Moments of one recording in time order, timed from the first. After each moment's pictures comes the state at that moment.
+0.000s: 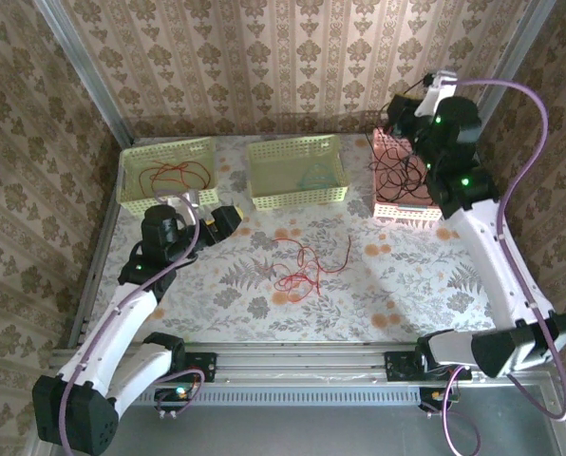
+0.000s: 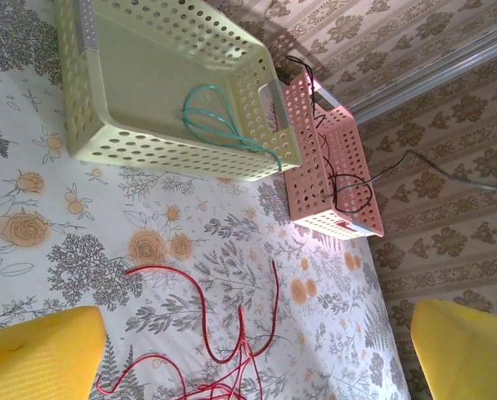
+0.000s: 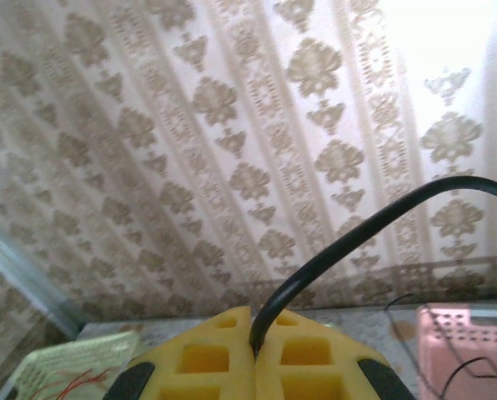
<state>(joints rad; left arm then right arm) -0.31 0.87 0.65 -0.16 0.46 -0.76 0.17 1.33 1.53 -0.25 0.02 0.34</state>
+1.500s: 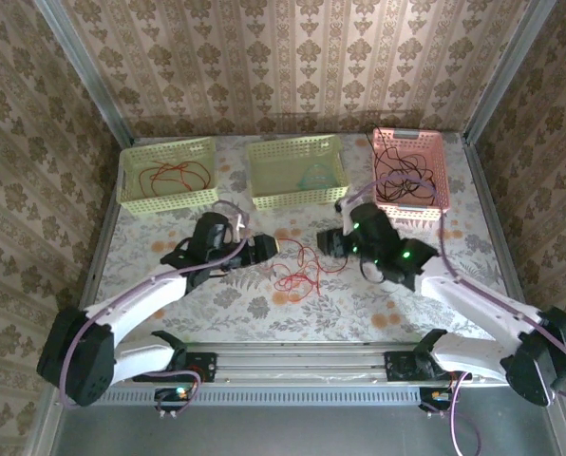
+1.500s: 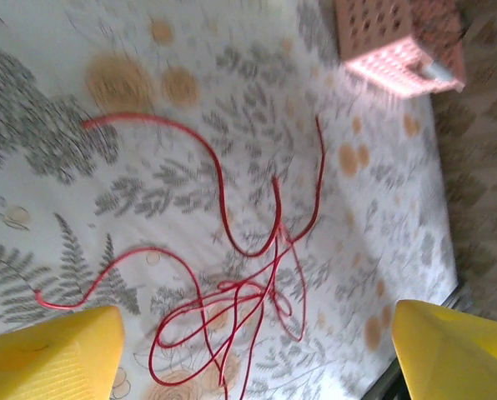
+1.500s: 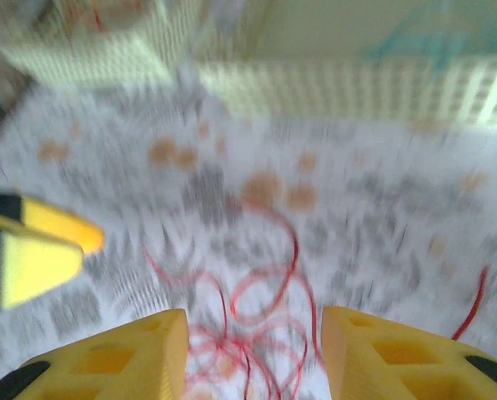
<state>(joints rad) -0.60 1.18 0.61 -0.11 0.42 -0.73 0.67 1.15 0.80 -0.32 0.01 0.42</state>
